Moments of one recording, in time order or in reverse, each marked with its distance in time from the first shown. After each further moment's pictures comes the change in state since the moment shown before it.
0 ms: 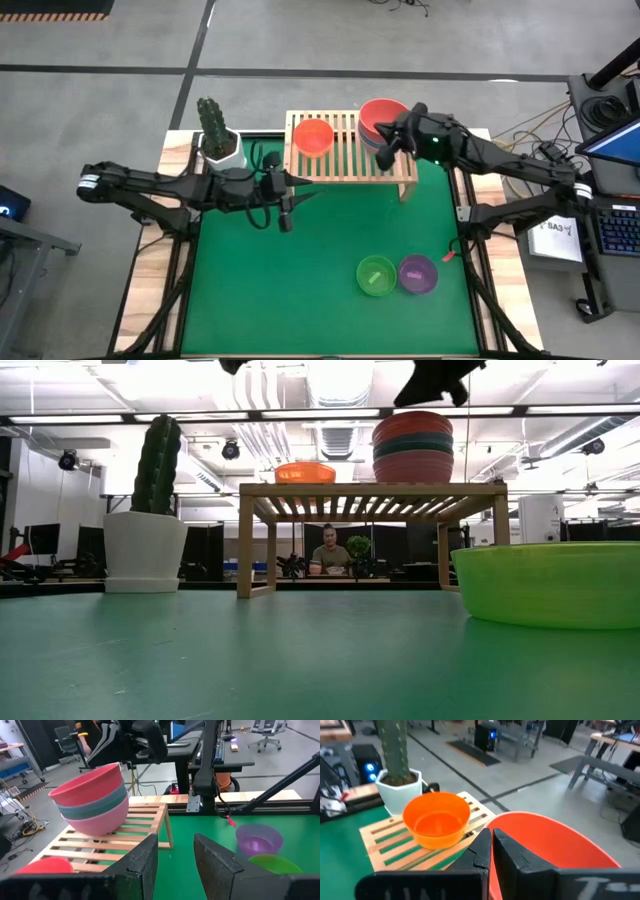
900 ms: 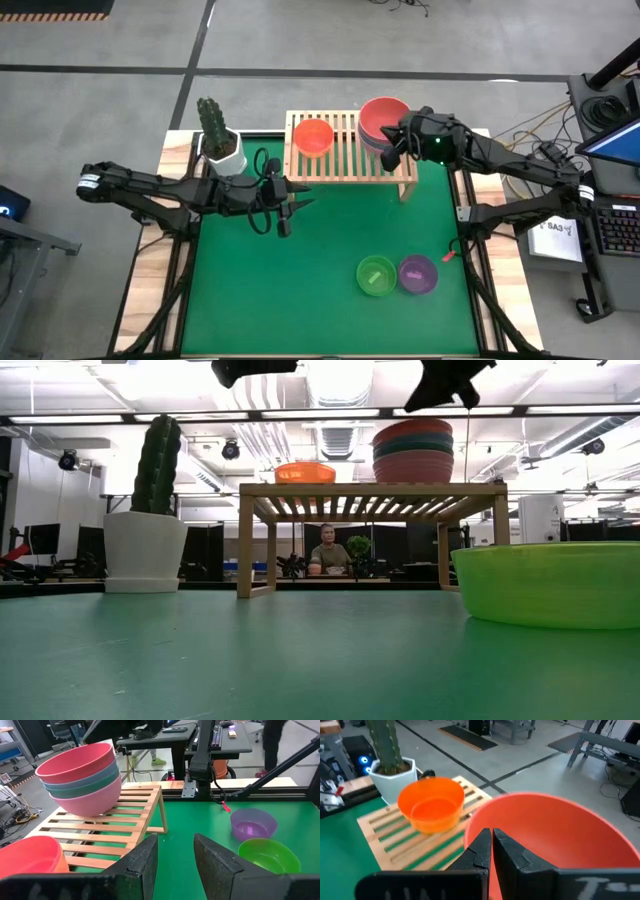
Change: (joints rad) left arm -0.016 -0.007 -0.056 -0.018 0.000 -0.047; right arm -0.008 -0.014 0.023 -0.134 0.010 0.099
